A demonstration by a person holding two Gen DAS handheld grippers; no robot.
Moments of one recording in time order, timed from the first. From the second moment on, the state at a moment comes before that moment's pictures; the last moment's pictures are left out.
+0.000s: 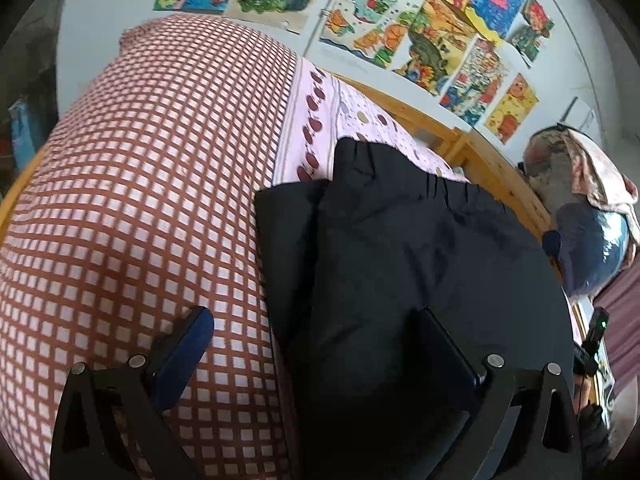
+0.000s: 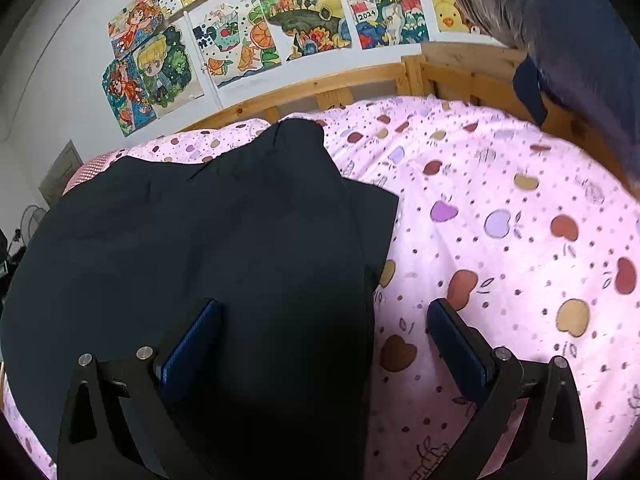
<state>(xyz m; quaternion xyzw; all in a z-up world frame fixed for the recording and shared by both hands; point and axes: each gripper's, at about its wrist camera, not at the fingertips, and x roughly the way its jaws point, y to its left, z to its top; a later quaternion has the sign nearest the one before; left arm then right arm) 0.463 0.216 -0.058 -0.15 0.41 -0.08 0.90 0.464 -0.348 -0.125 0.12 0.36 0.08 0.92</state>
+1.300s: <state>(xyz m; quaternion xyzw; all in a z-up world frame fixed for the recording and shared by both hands) 0.438 0.245 -0.093 -0.24 0.35 -0.26 0.87 0.464 -0.354 -0.164 0.17 0.37 0.11 0.91</state>
